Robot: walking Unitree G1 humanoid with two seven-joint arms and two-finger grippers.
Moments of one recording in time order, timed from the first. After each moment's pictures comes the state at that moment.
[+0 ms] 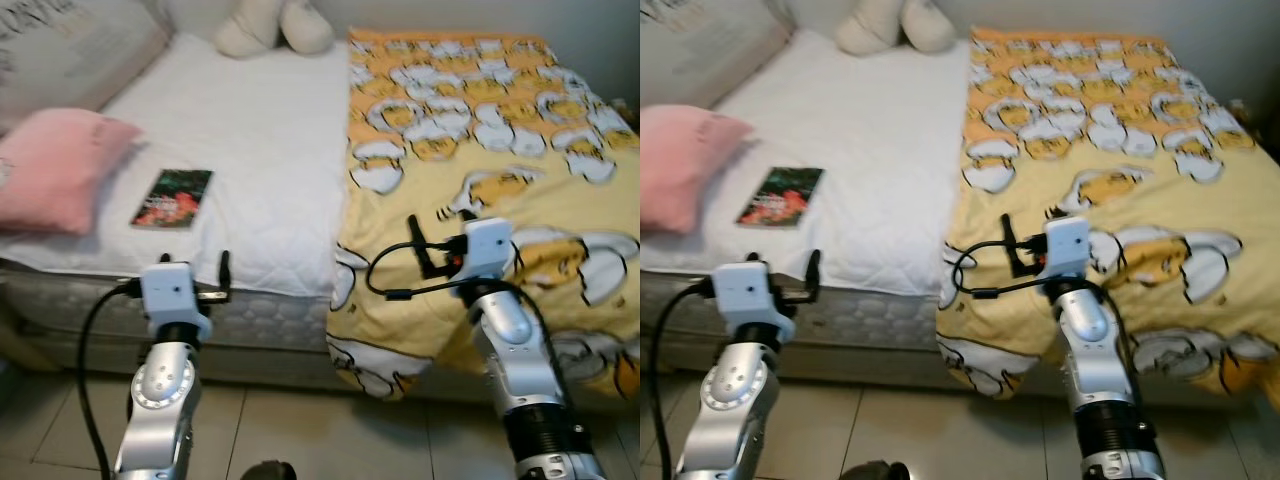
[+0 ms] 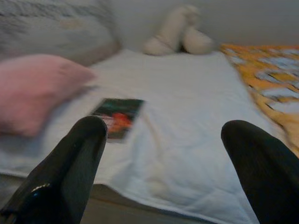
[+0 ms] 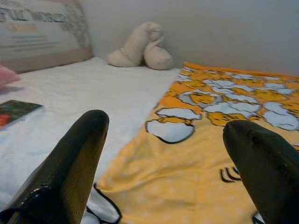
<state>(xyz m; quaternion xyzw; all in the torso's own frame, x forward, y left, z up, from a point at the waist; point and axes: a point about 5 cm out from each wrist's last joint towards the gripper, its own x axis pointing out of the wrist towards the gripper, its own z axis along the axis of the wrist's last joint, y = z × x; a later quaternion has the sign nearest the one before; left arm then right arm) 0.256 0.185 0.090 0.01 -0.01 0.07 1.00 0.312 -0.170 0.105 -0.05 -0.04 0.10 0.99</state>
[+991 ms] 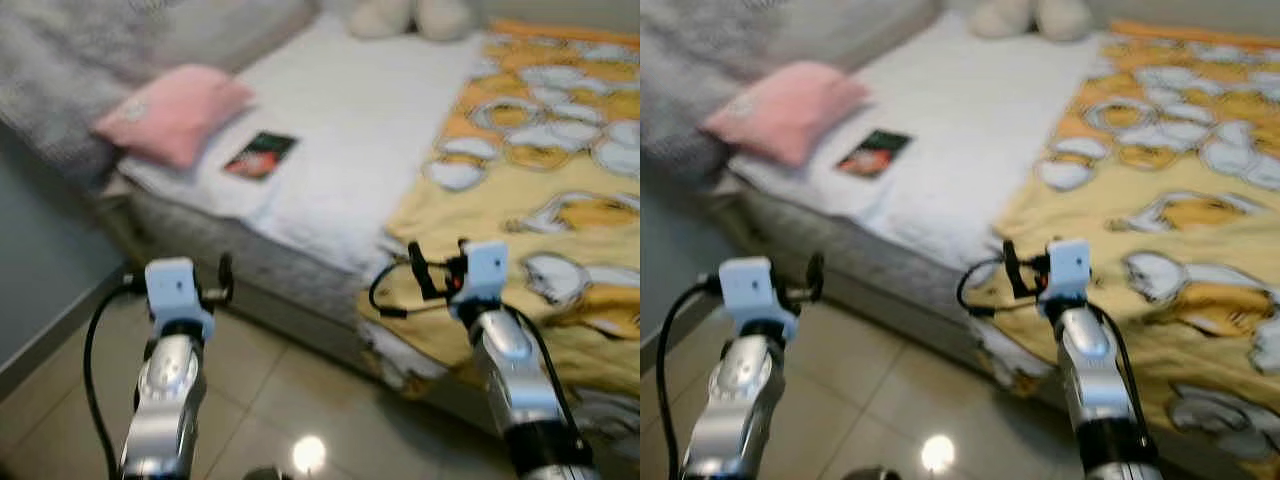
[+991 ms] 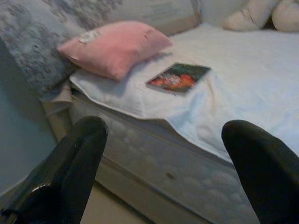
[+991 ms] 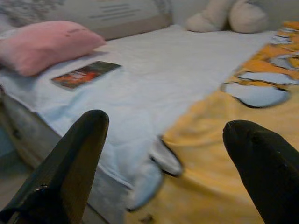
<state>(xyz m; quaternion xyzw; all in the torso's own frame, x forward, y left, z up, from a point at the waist) 0.264 0.180 0.088 -0.01 0.02 0.06 1.00 0.301 -0.176 0.081 -0.02 0.02 0.09 1.00</state>
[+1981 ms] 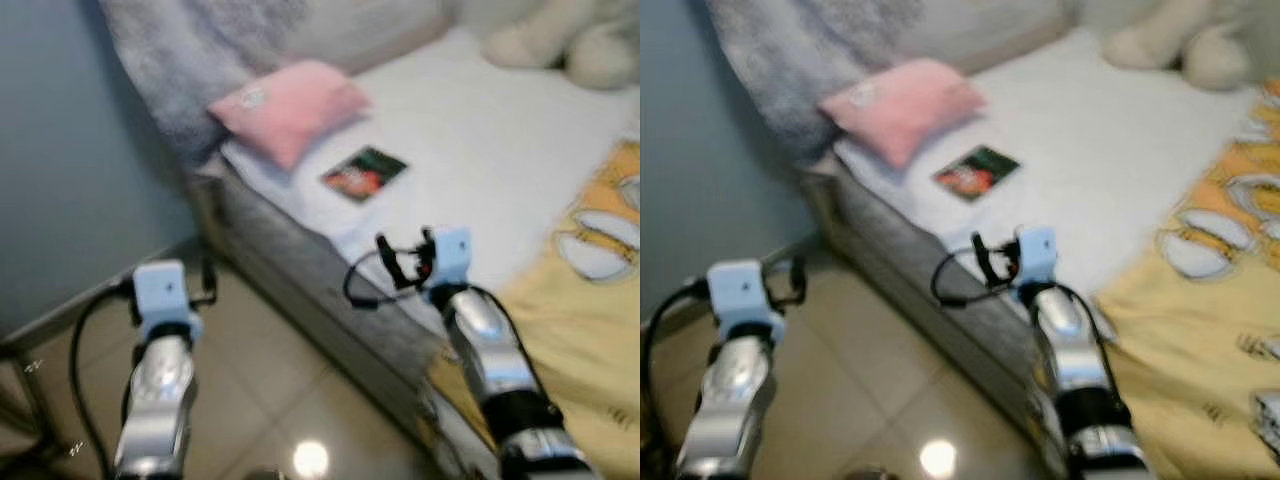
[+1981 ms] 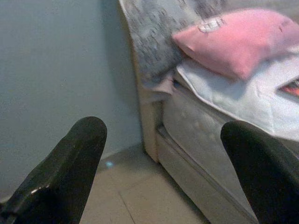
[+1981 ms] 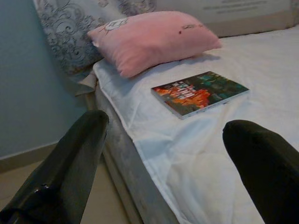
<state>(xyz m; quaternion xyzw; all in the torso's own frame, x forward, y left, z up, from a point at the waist) 0.262 0.186 0.083 0.03 0.03 0.11 0.99 0.319 -0.156 0.078 -0.01 0.04 0.15 0.99</state>
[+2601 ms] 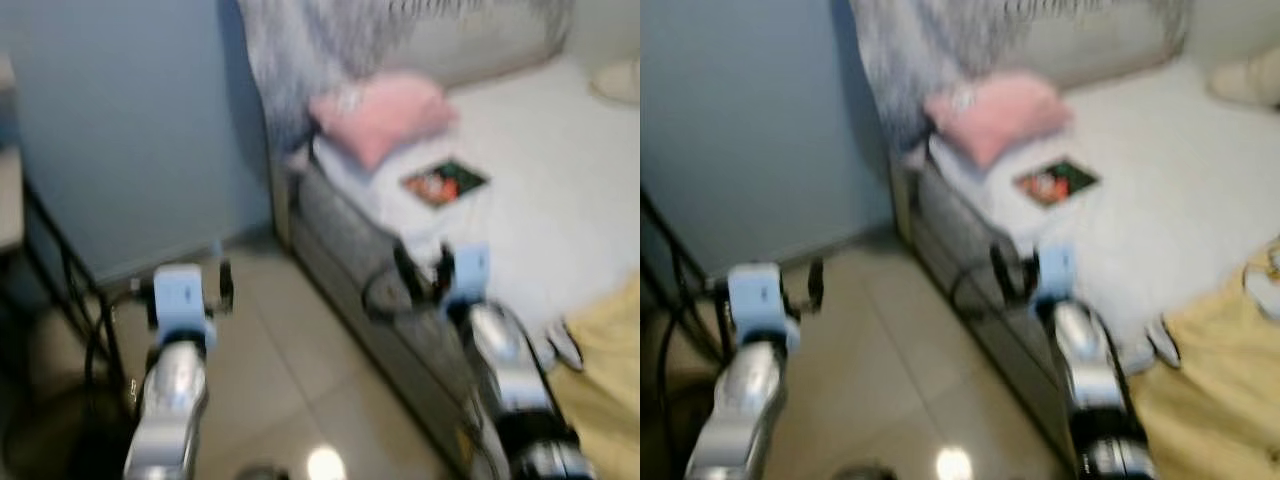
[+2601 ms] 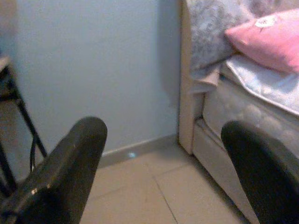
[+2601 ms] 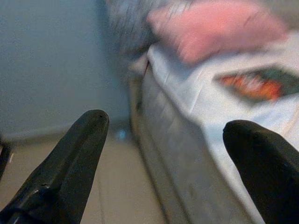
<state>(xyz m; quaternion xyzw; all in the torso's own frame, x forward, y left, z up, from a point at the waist) 0.254 0.177 0.078 0.04 0.04 0.09 0.99 0.301 -0.172 0.053 0.00 0.07 0.12 0.99</state>
